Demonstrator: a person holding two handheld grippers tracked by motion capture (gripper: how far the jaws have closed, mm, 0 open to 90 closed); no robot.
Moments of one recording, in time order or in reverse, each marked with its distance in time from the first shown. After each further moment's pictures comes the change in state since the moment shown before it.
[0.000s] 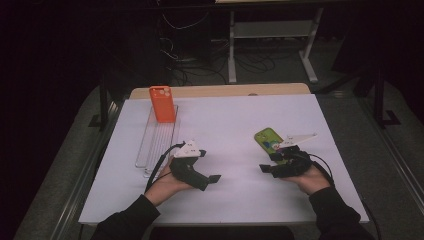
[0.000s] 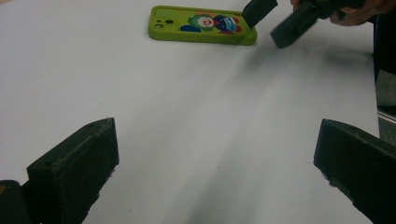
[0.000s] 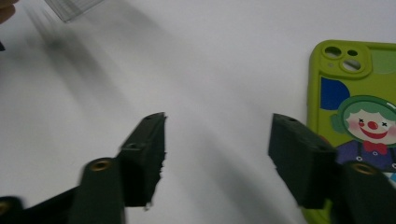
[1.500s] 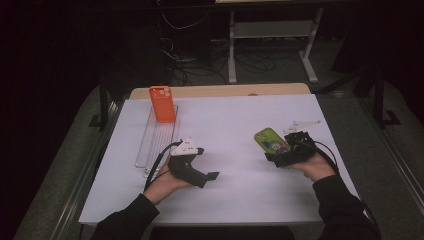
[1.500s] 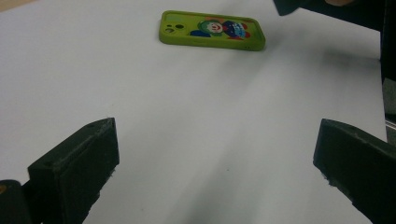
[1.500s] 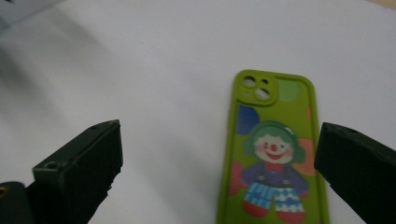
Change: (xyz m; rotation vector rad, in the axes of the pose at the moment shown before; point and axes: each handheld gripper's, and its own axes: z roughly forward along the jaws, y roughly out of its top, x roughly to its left) left arm 0.006 0.000 -0.002 -0.019 0.016 -0.005; right arm -0.023 0.030 -0.009 0.008 -0.175 -0.007
